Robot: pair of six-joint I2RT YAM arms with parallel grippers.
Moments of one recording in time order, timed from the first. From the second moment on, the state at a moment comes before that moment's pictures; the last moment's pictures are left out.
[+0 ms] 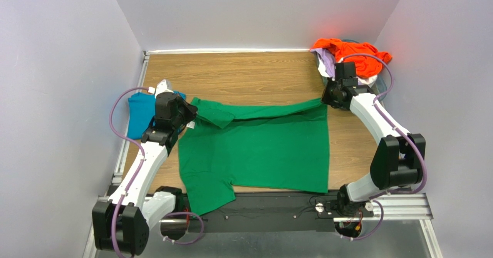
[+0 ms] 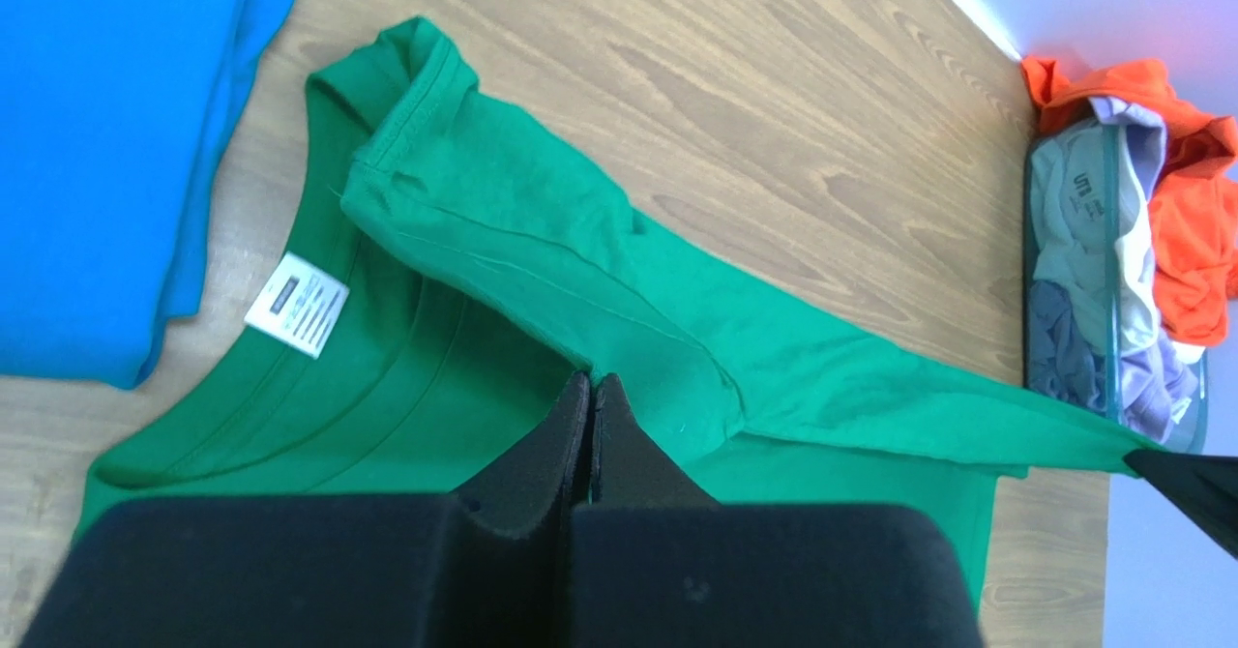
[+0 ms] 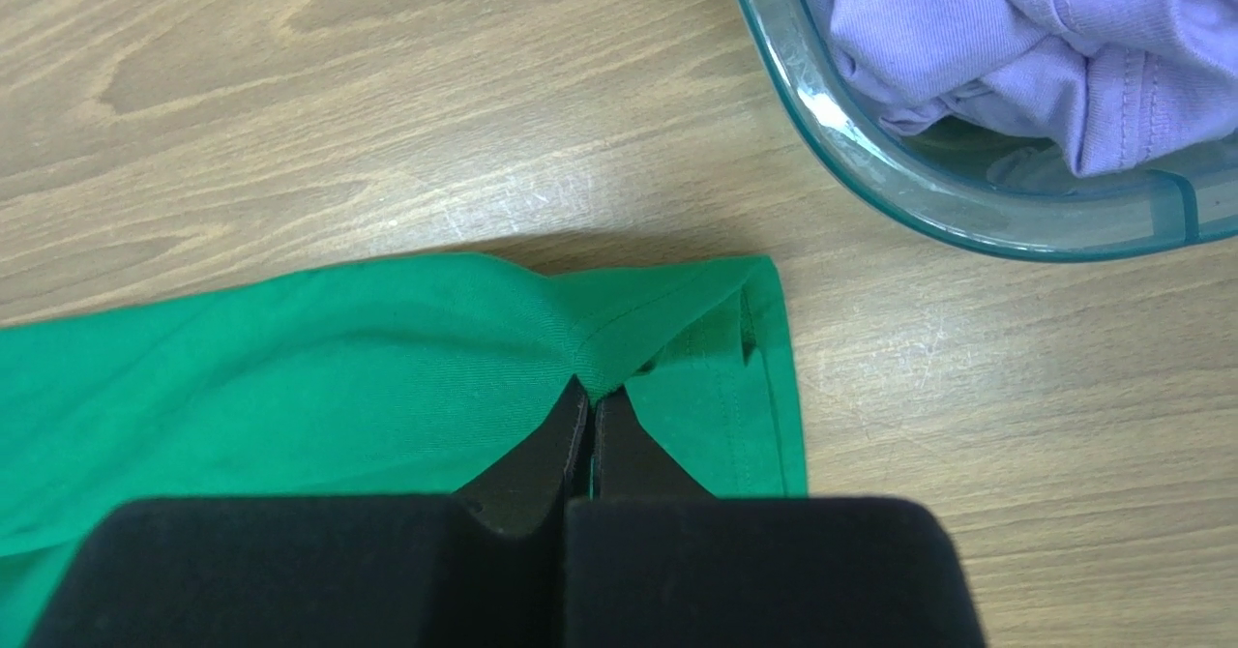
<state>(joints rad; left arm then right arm) -0.15 1.00 0.71 -0.19 -0.01 -0.72 0.11 1.52 1.16 -0.50 0.07 0.36</state>
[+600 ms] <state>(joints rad) -0.15 0.83 0.45 -0.31 -0.01 -0.81 0.11 1.49 0.99 -0.51 0.09 0.37</state>
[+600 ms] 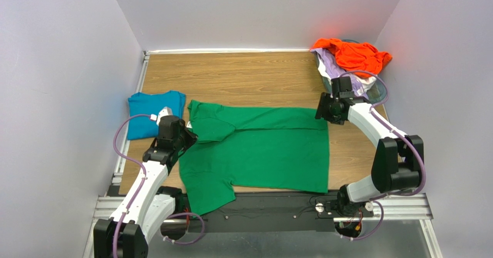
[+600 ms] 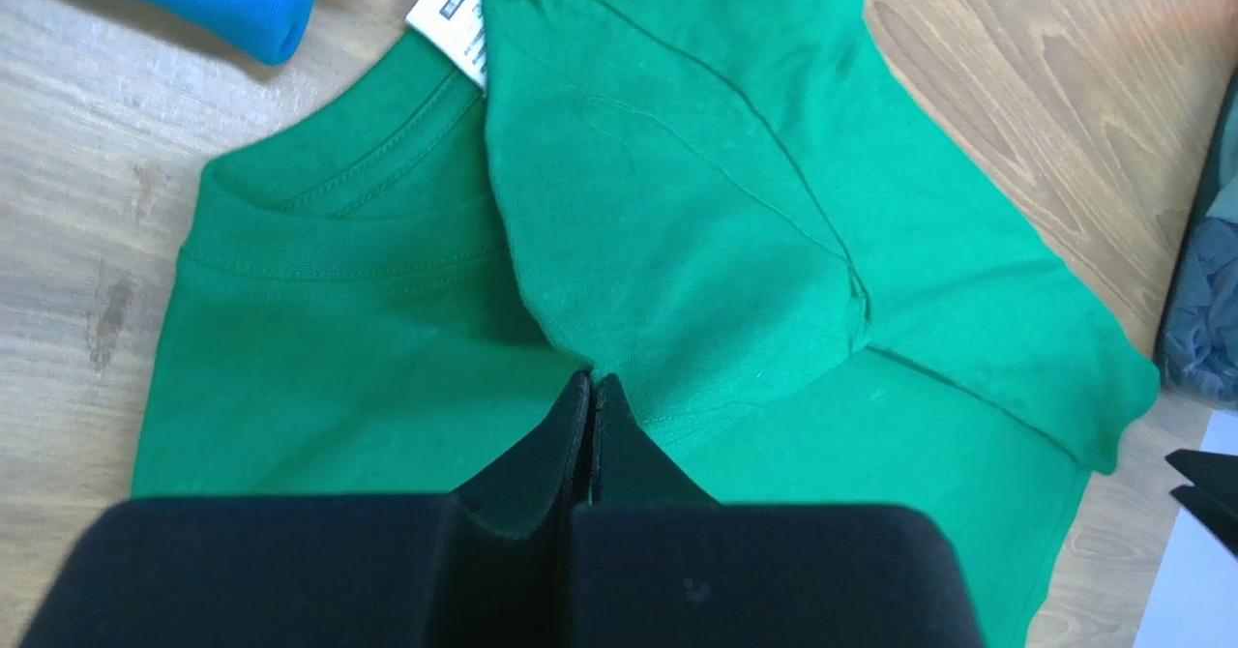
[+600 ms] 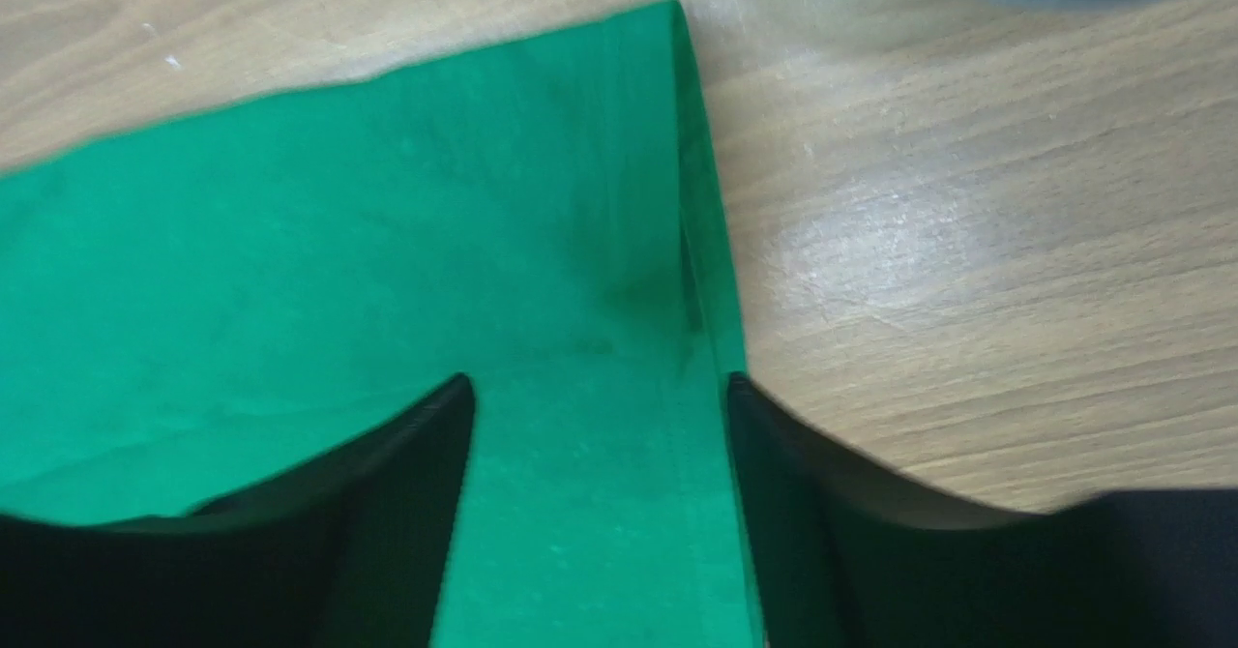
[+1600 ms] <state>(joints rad) -0.15 1.48 0.90 0.01 0.10 -0.75 0.75 1.63 1.05 -0.30 -0.17 0.40</state>
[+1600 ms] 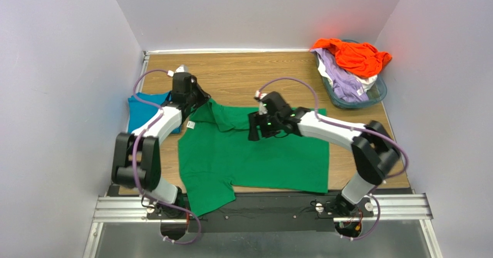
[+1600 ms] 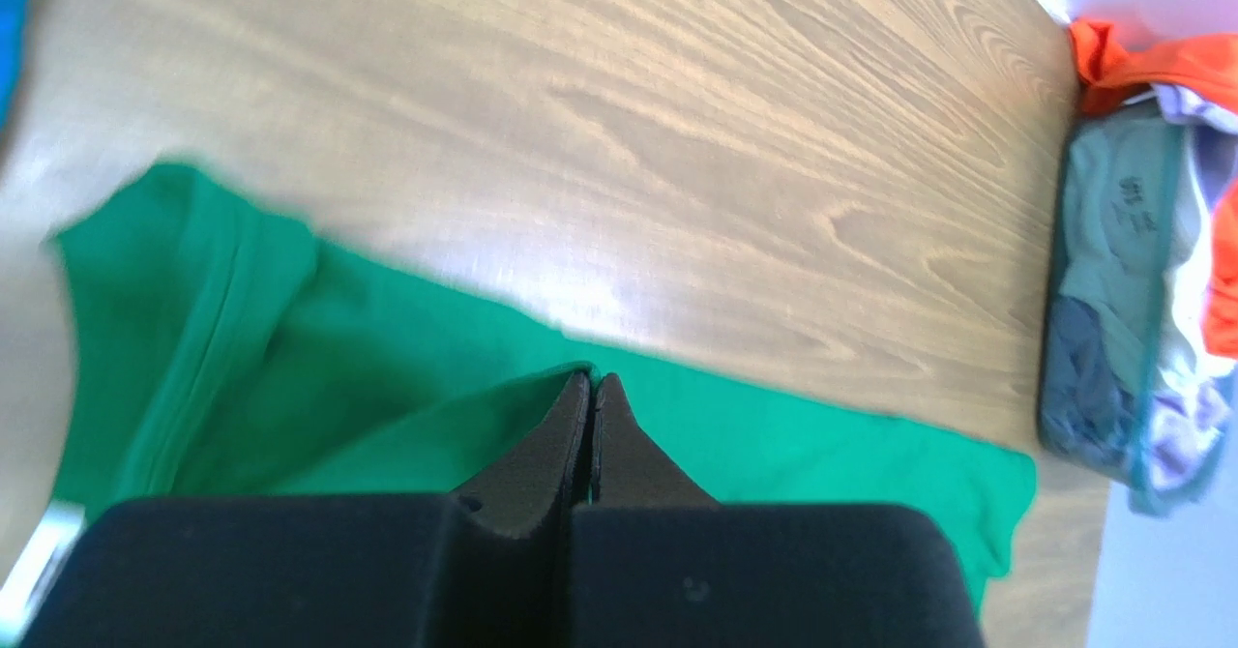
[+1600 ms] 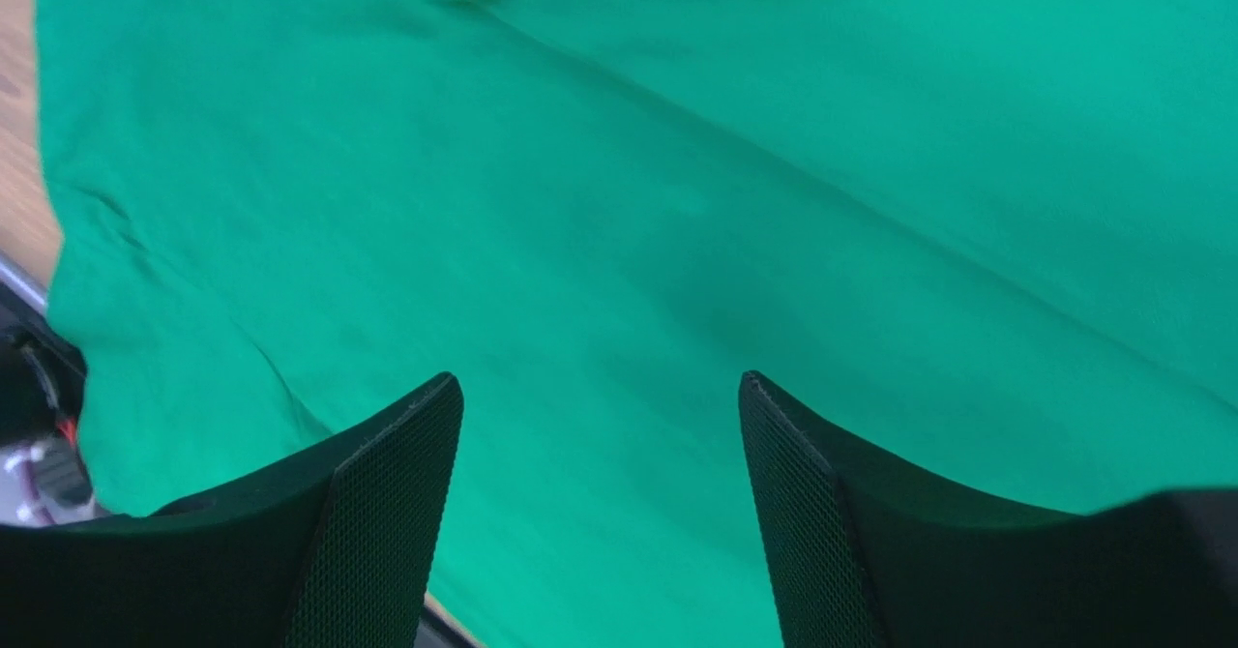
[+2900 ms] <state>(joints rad) -0.15 1.72 0.96 0.03 0.12 -0.70 0.95 2.17 1.55 -0.22 0.21 0.68</state>
